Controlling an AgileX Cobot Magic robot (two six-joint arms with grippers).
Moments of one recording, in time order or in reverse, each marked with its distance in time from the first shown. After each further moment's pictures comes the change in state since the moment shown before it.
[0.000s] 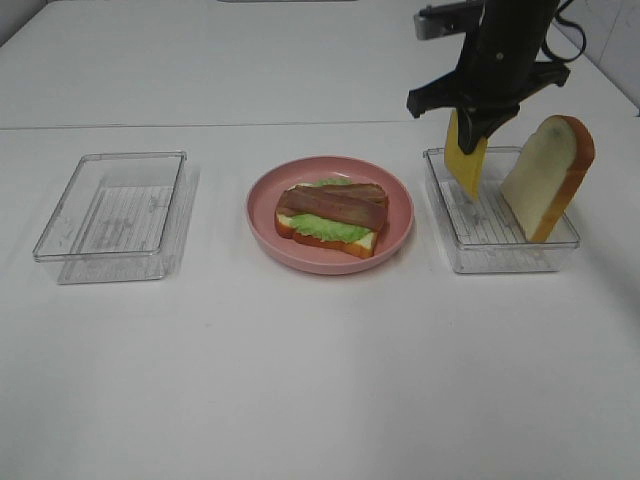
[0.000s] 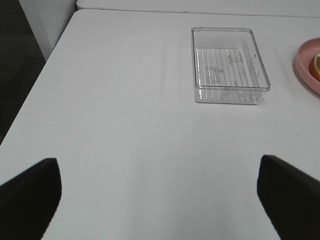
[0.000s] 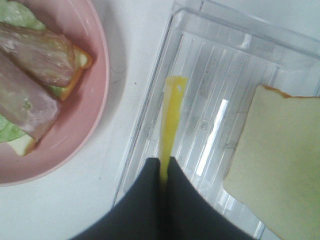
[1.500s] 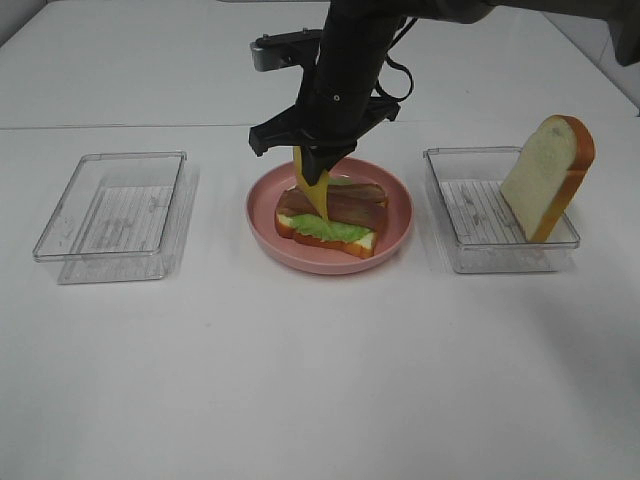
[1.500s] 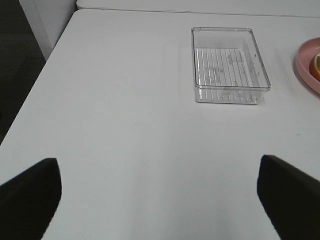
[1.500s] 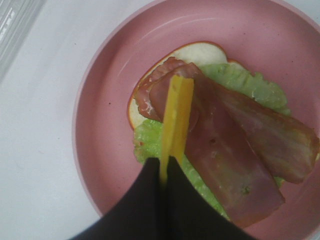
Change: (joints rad) left arm 0.000 0.000 0.000 0.000 0.000 0.000; right arm 0.270 0.172 -0.148 0.136 -0.105 -0.017
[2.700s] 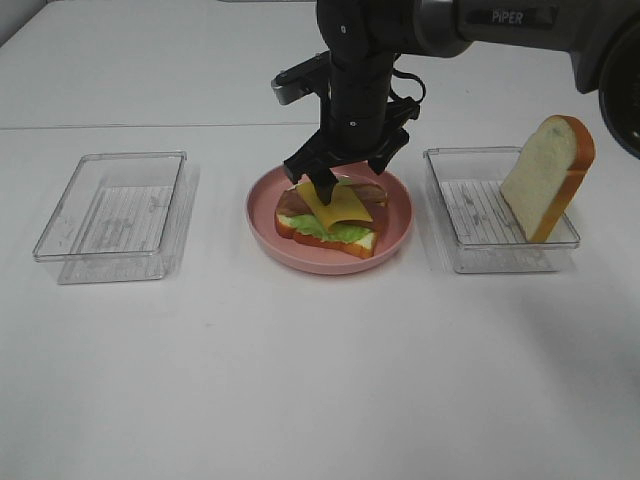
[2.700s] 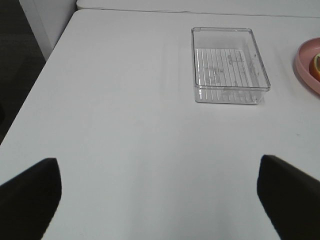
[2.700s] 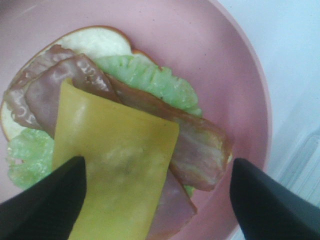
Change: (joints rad) left arm 0.000 0.000 0.000 0.000 0.000 0.000; right arm 0.000 0.065 0.000 -0.297 -0.026 0.088
